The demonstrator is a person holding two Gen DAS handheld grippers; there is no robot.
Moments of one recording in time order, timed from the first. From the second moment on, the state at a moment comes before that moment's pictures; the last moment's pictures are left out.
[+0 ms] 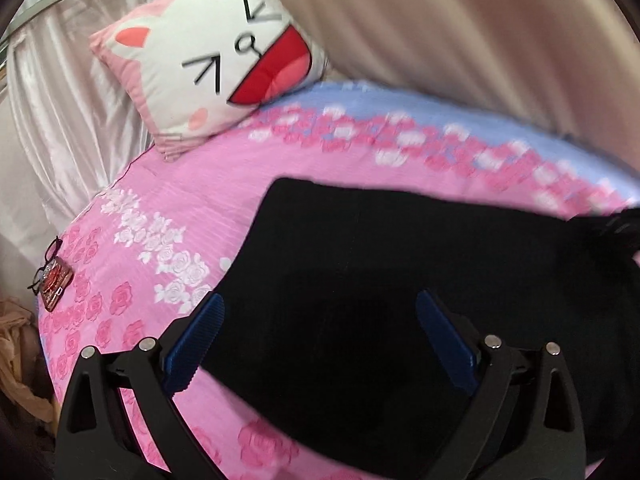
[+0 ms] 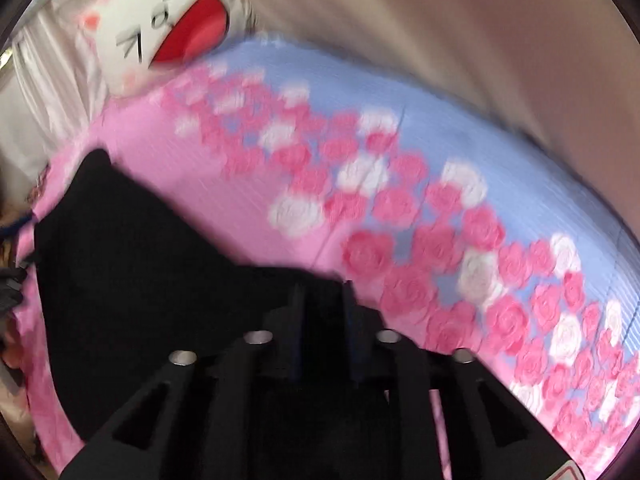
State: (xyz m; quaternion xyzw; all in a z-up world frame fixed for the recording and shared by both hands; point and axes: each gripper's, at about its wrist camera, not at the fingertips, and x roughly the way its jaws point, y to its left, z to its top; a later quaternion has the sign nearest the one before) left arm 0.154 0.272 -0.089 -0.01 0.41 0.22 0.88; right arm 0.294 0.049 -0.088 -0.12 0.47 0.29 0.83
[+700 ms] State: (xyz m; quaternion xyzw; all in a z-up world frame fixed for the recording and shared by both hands) left arm 0.083 0.362 -0.086 -0.15 0.44 0.22 0.86; right arm 0.064 -0.085 -0.061 -0.01 0.42 0.19 0.89
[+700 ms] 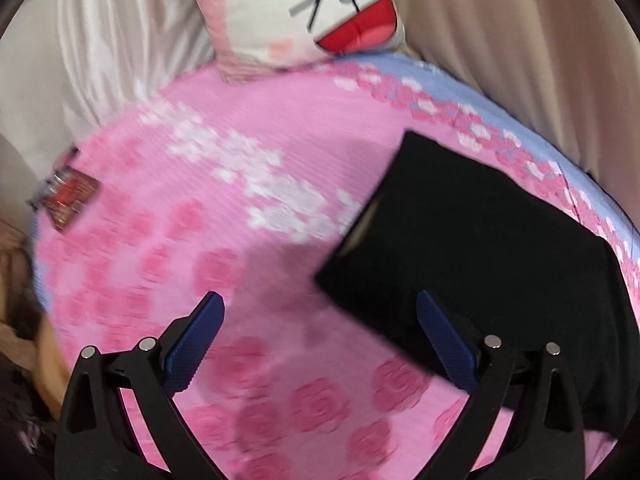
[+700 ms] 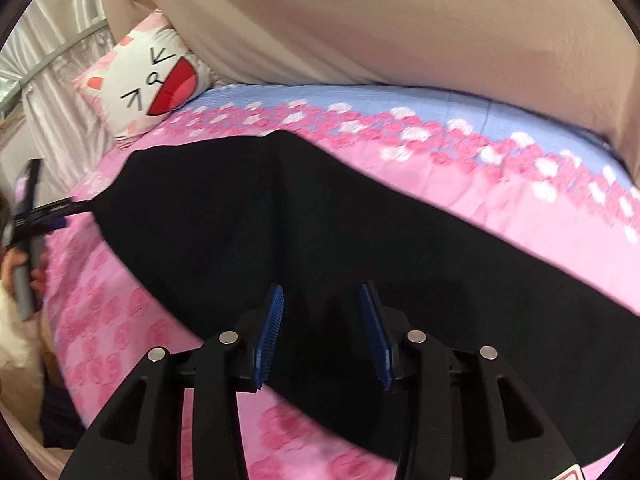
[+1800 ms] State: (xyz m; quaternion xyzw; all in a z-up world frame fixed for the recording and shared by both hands) left arm 0.085 0.369 -0.052 -0.15 0.41 0.27 0.86; right arm 0.029 -0.156 -0.075 0.03 0.42 0.09 0.90
